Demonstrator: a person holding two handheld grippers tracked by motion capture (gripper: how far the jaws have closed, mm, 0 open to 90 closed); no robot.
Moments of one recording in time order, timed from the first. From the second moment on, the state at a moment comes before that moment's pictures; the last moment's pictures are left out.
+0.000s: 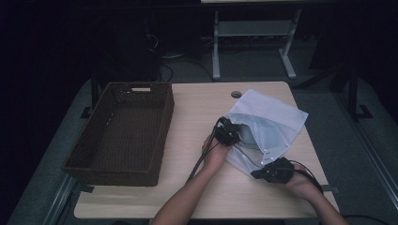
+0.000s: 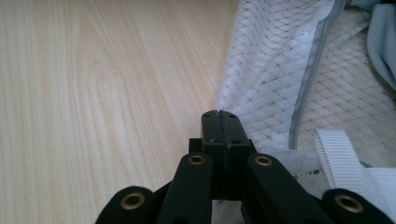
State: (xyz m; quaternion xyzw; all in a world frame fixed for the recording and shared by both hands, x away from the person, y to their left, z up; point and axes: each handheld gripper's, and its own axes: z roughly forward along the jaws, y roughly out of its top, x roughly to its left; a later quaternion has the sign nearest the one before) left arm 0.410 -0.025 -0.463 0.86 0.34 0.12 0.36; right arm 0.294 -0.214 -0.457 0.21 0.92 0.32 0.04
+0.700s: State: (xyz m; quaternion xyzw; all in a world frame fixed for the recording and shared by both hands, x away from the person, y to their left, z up) left arm 0.402 0.008 -0.400 0.87 0.27 0.13 0.39; right arm 0.294 -0.219 -0.456 0.22 0.92 0.32 0.04
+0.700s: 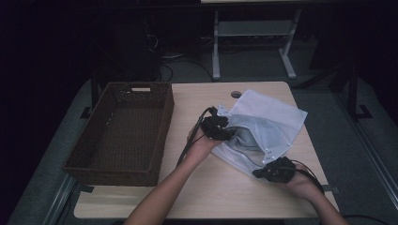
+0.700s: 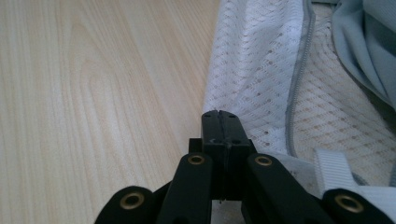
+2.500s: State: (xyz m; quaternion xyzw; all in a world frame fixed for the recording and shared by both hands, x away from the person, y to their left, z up) left arm 0.342 0.014 -0.454 0.94 0.14 0.07 0.29; right arm 0.302 -0.238 -0.458 0.28 0.91 0.31 0.07
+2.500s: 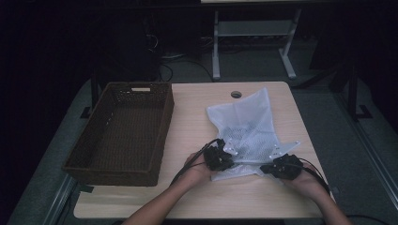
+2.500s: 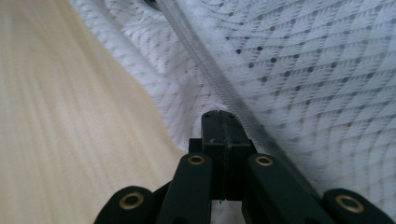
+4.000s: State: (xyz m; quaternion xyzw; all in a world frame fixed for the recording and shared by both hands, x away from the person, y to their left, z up) left arm 0.321 0.099 -0.431 0.89 0.26 0.04 0.38; right arm 0.305 -0.254 -0.433 0.33 0.86 0.38 0.11
